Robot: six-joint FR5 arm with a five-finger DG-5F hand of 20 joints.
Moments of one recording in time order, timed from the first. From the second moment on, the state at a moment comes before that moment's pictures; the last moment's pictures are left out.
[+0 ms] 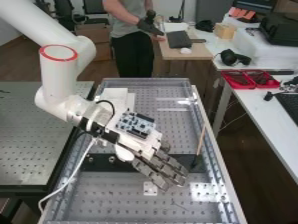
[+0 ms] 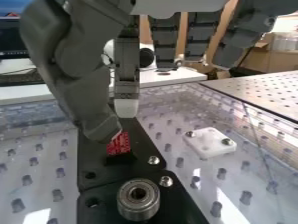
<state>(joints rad) 1.45 -2.09 -1.74 -2.76 -1.34 -0.71</state>
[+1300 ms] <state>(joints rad) 1.46 -2.10 -1.78 -2.66 -1.39 -0.98</state>
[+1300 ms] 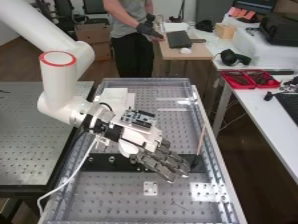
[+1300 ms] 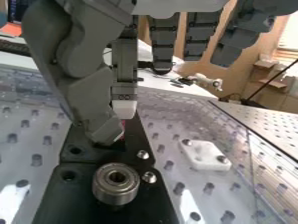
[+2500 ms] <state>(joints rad) 1.45 -2.11 -1.76 -2.67 -1.41 -0.98</state>
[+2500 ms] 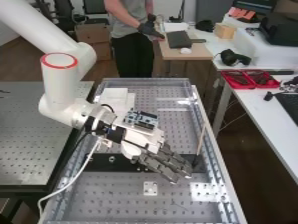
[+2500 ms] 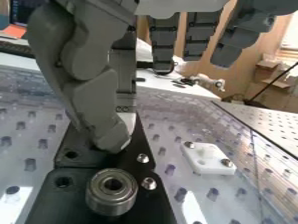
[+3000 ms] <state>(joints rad) 1.45 -2.09 -1.76 -2.65 -1.41 -0.93</state>
